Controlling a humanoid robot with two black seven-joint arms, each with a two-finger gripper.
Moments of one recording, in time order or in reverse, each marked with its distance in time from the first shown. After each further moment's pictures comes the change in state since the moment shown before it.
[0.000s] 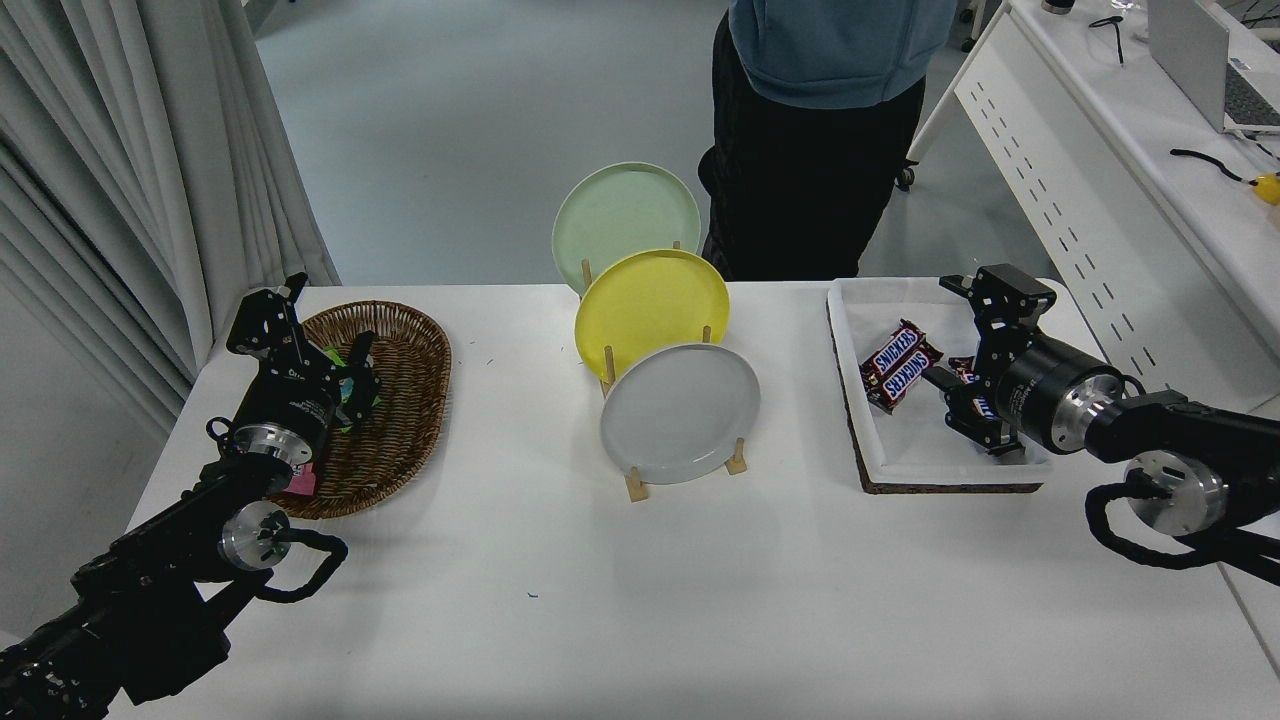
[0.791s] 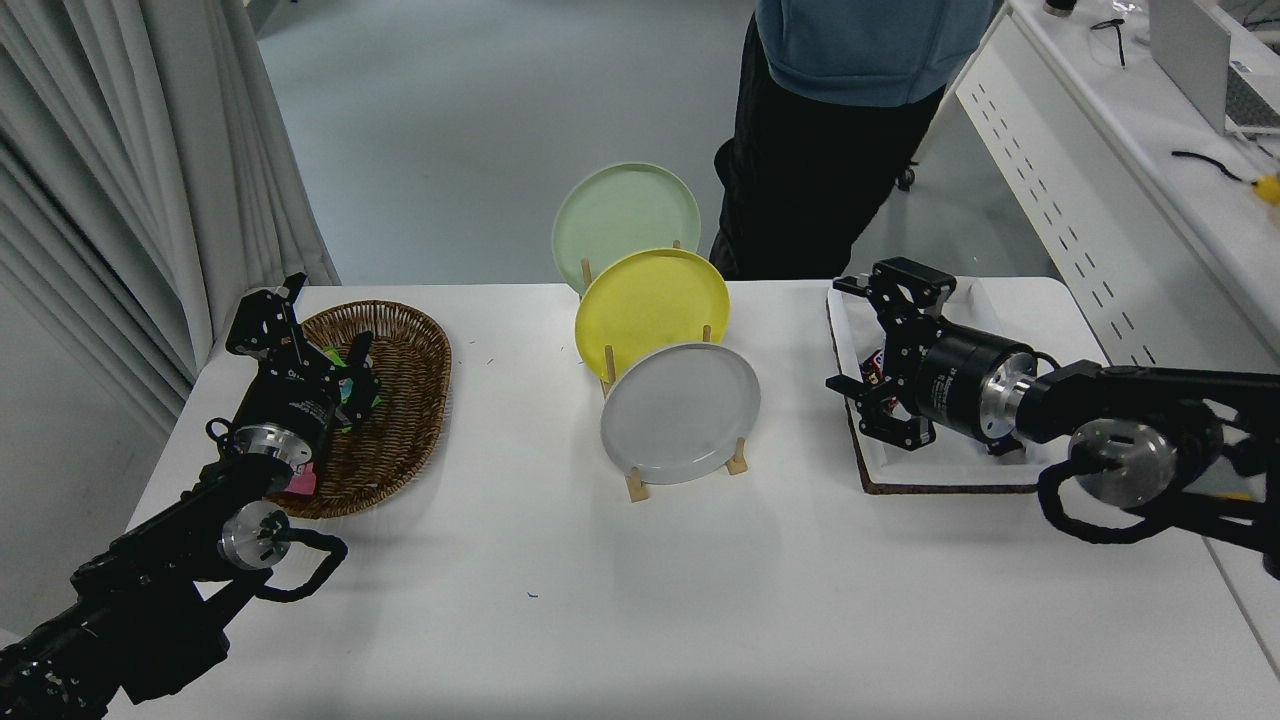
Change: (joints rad) left arm 0.000 0.000 0.000 0.000 0.000 0.001 0.000; right arm 0.357 0.205 -0.318 0.033 0.324 0.038 -0.001
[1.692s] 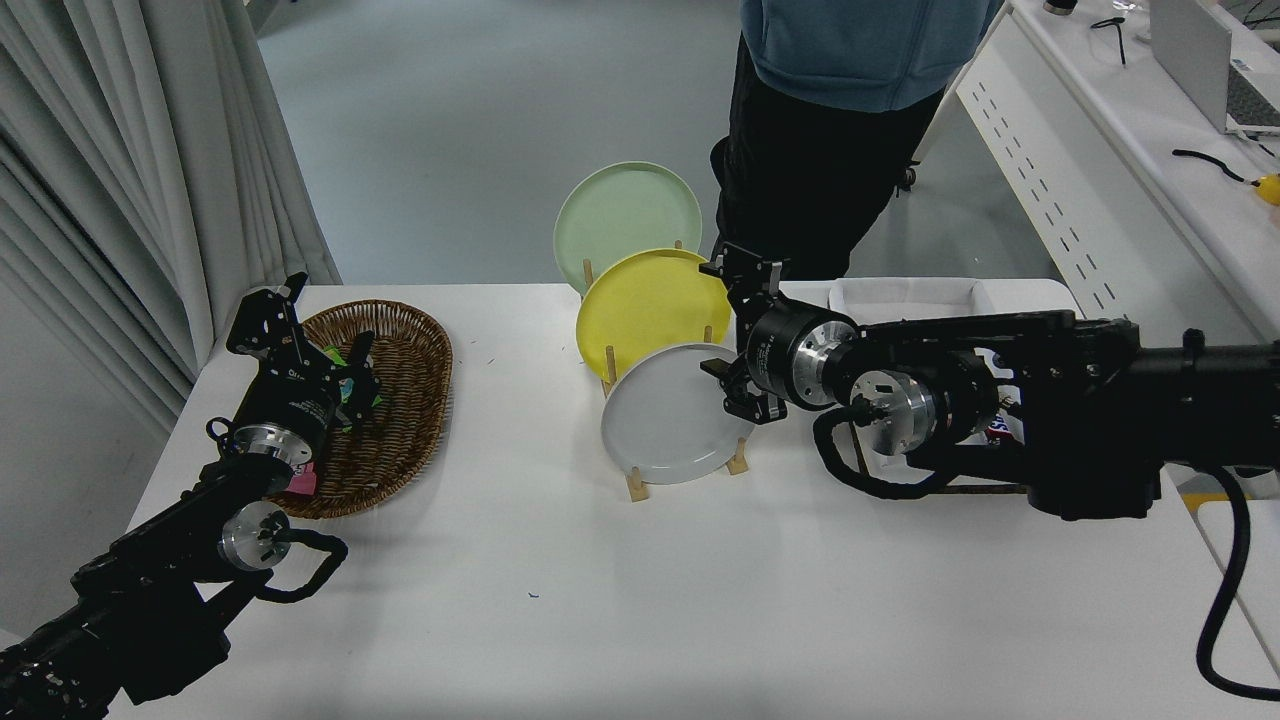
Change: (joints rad) left arm 0.000 0.000 0.000 0.000 0.000 -0.001 0.000; right arm 0.087 0.352 -0.063 -0.182 0.191 -0.172 0.003
